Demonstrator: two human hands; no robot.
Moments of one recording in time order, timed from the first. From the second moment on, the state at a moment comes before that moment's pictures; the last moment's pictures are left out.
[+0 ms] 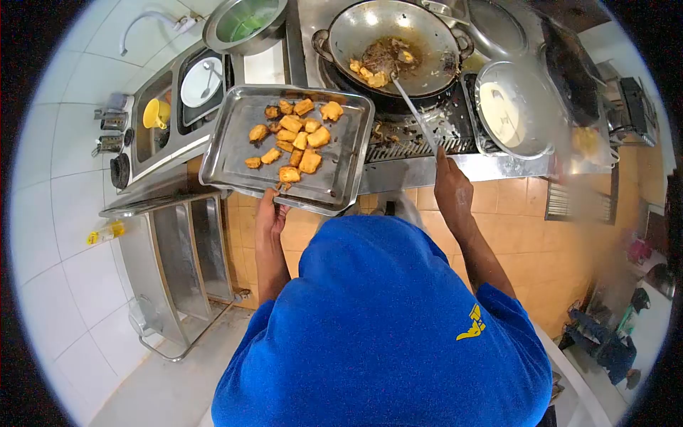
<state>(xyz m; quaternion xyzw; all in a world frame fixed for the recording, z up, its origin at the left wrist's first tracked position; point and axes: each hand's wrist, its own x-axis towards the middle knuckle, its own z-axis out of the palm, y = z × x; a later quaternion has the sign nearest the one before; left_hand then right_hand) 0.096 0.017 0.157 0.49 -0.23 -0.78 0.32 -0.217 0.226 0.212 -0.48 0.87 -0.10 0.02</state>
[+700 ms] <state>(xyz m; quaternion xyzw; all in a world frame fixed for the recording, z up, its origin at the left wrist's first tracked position) 0.089 0.016 0.152 0.49 -0.21 -0.80 0.28 -0.230 0.255 0.240 -0.49 0.84 -0.23 0.08</state>
